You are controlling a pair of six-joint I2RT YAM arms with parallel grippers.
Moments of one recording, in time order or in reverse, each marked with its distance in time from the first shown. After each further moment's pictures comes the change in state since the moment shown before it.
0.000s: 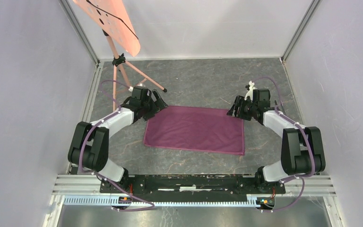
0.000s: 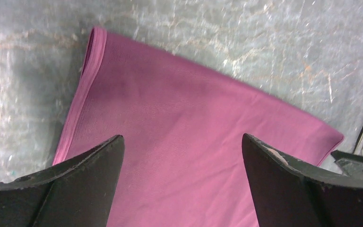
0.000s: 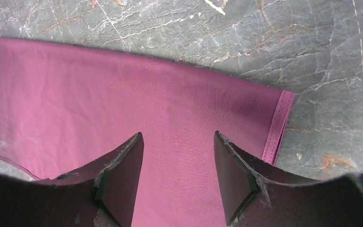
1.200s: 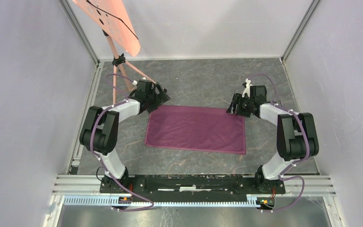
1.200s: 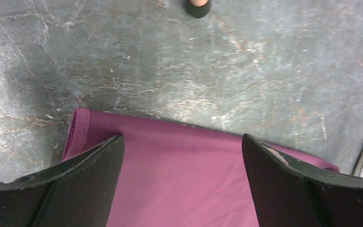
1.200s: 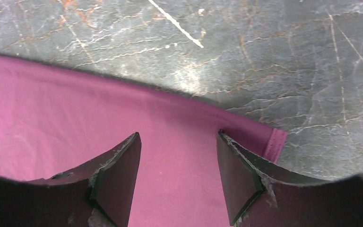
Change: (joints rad) left arm 0.010 0.213 0.169 0.106 -0.032 -0.013; right arm -0.003 0.171 0.104 0.024 0.027 -0.057
